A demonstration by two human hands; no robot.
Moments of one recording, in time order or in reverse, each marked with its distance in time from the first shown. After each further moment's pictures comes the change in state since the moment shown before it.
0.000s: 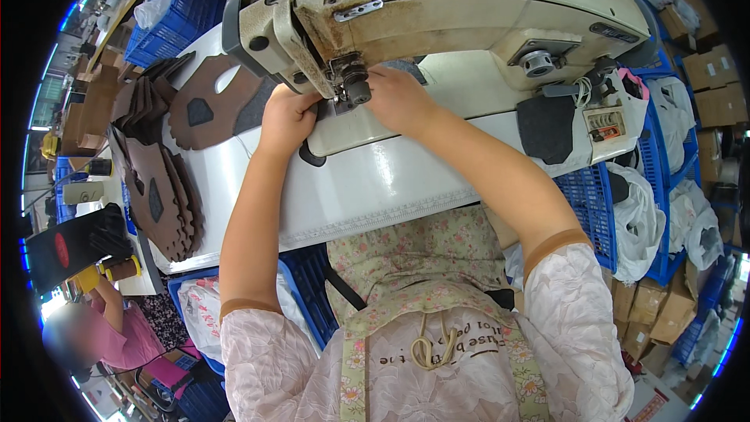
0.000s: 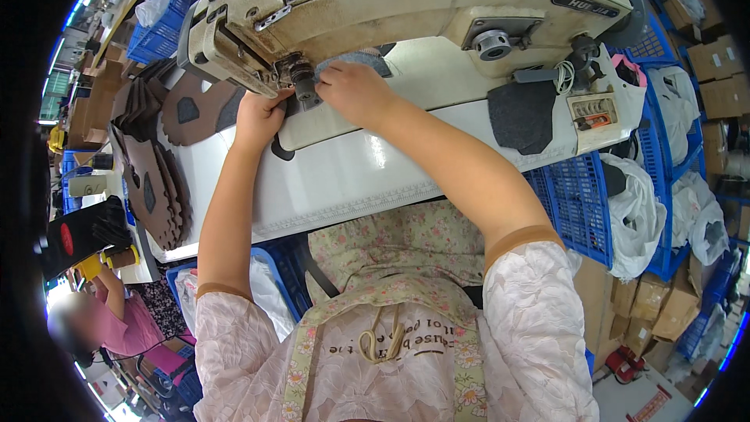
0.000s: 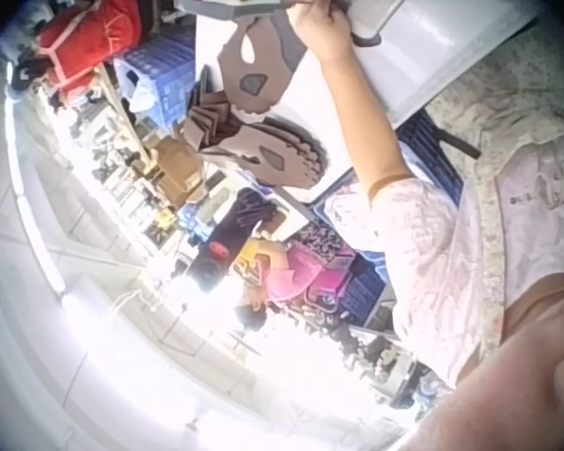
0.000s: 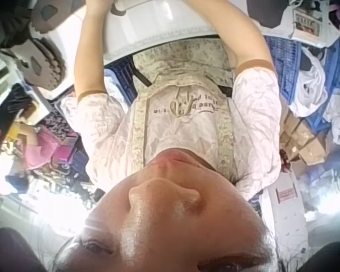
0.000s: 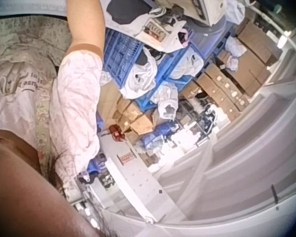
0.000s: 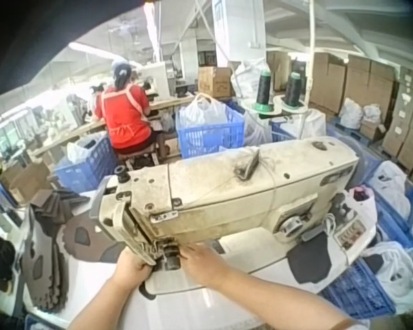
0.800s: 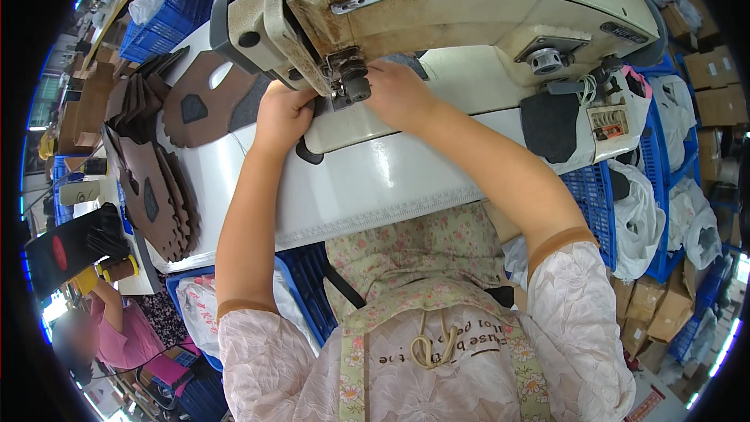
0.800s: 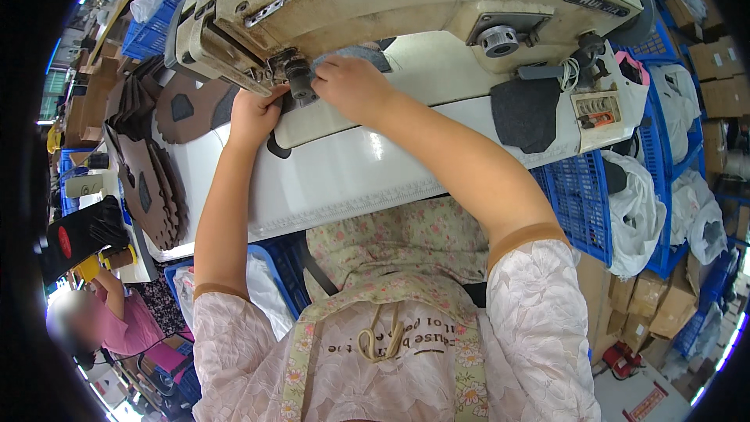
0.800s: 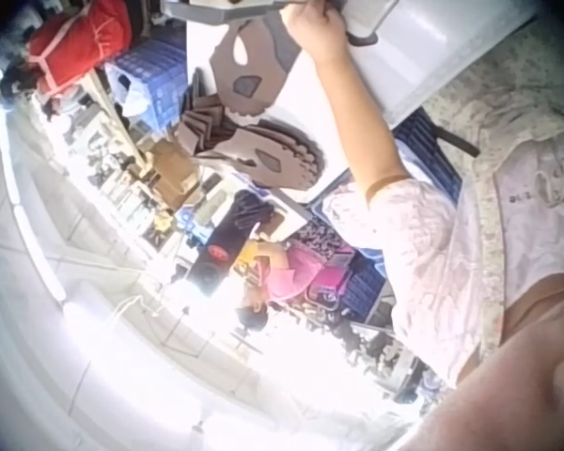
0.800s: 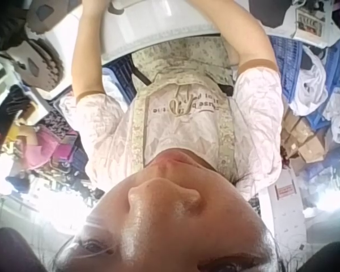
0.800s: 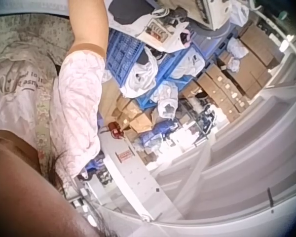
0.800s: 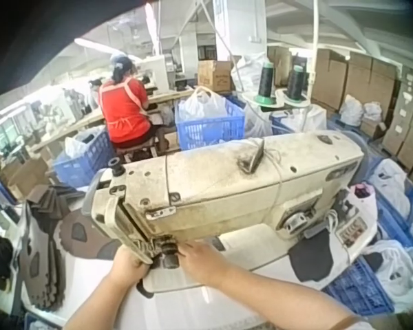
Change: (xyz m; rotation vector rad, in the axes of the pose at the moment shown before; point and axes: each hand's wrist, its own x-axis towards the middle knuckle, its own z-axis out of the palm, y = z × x) left_hand -0.001 -0.001 0.001 0.005 -0.016 -0.018; right_hand -0.002 0.000 0.001 0.005 -0.021 0.013
